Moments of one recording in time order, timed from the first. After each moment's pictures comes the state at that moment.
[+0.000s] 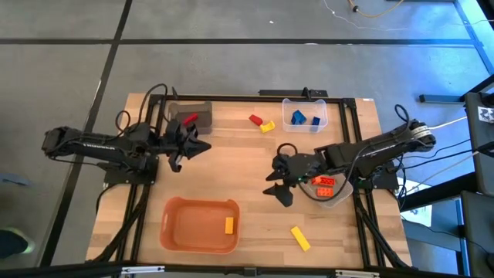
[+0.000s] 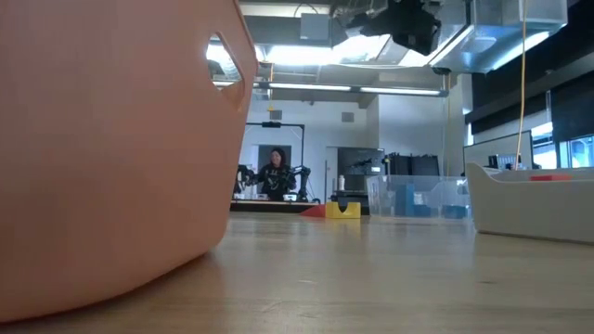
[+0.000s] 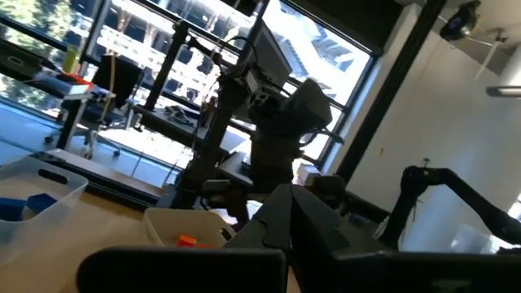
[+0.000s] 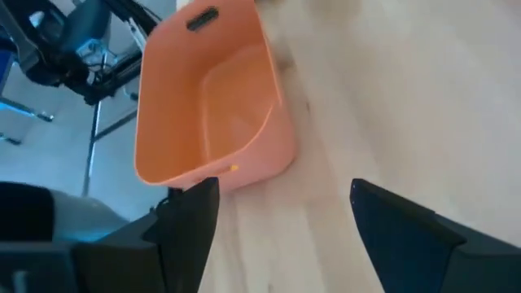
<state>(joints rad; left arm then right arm) 0.03 0.74 0.43 0.62 0.10 -0.50 0.28 1.42 1.13 -0.36 0.02 0.69</state>
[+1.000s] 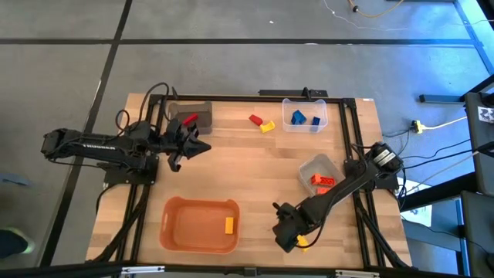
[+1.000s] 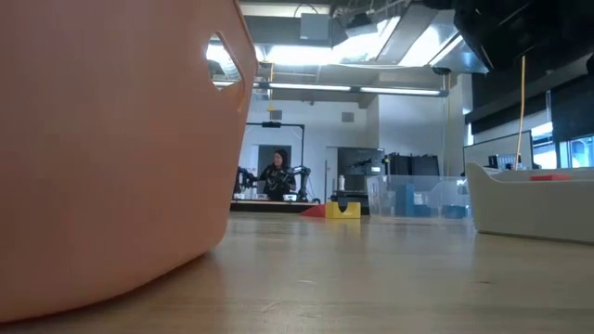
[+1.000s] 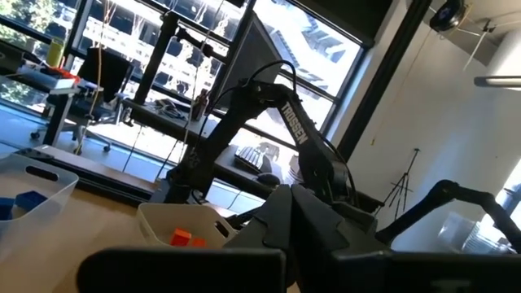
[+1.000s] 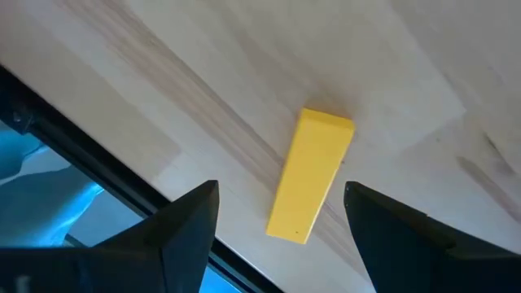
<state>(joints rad) 0.07 0.74 0.43 0.61 0.18 -0.50 0.61 1.89 1.38 -0.90 -0.19 1.41</state>
